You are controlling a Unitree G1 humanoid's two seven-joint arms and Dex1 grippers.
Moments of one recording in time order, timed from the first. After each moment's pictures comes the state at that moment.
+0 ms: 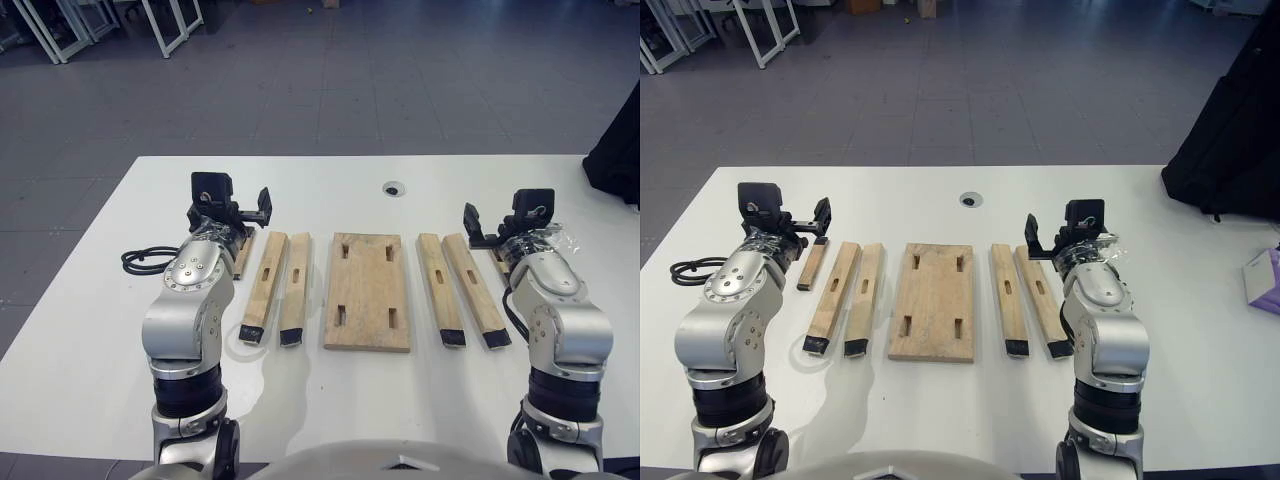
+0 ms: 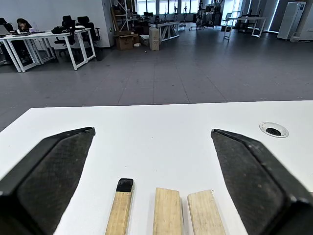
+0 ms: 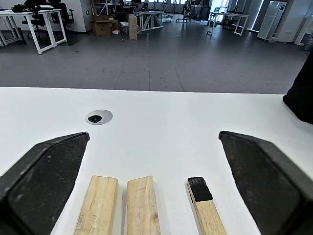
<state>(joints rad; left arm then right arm) -0.25 0.20 0.15 -0.53 -0.15 0.92 0.00 -0.23 -0.20 -0.17 -0.43 0.12 0.83 0.05</state>
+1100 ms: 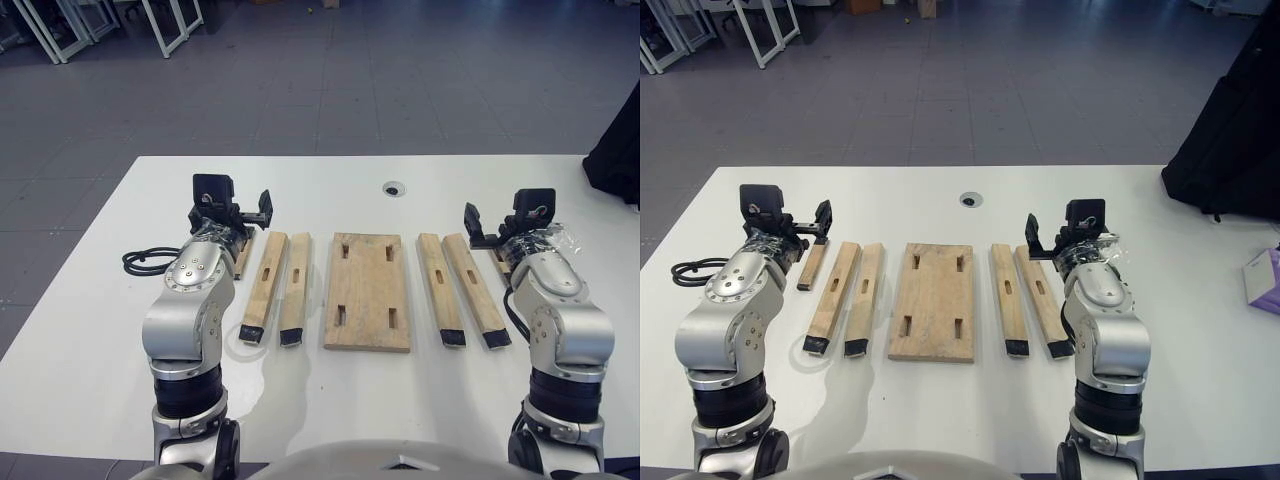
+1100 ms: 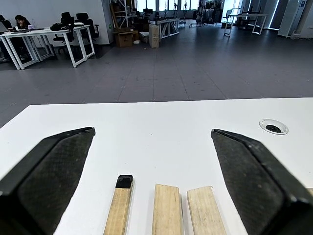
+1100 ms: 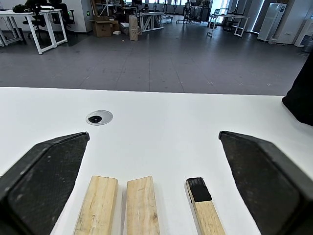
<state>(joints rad) -0.25 0.20 0.15 -0.53 -0.15 0.93 0.01 -0.22 -0.21 -0.17 -0.44 0.12 0.83 0.05</state>
